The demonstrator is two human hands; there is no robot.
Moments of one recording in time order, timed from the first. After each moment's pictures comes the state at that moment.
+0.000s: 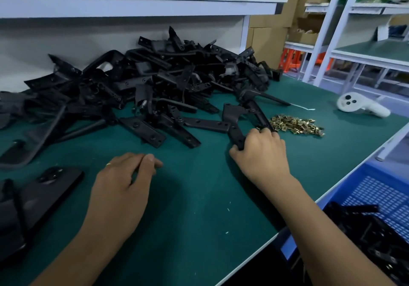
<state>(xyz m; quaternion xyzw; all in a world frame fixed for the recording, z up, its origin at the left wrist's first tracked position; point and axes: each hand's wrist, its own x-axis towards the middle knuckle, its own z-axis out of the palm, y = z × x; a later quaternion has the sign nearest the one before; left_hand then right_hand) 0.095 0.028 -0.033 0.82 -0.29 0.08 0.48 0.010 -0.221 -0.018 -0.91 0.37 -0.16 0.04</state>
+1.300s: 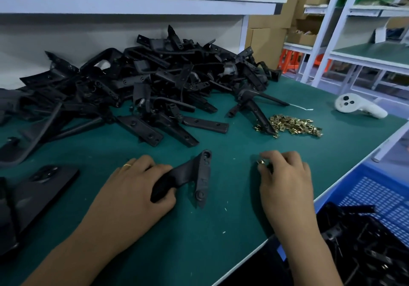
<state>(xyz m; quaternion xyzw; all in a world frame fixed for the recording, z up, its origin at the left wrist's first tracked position) 0.097 0.027 -0.038 0.88 -0.44 0.08 0.18 -0.059 -0.198 -0.046 -0.85 0.40 -0.31 0.15</state>
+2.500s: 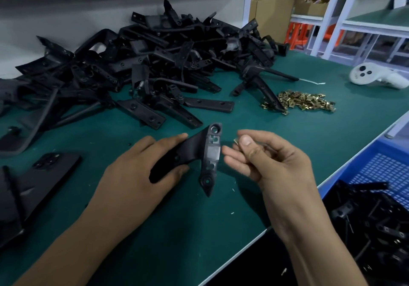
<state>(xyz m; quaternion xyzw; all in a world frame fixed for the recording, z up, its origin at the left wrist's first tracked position) 0.099 0.028 -0.045 0.84 -0.45 0.08 0.30 -0.054 -0.150 -0.028 -0.46 0.18 -0.35 0.80</state>
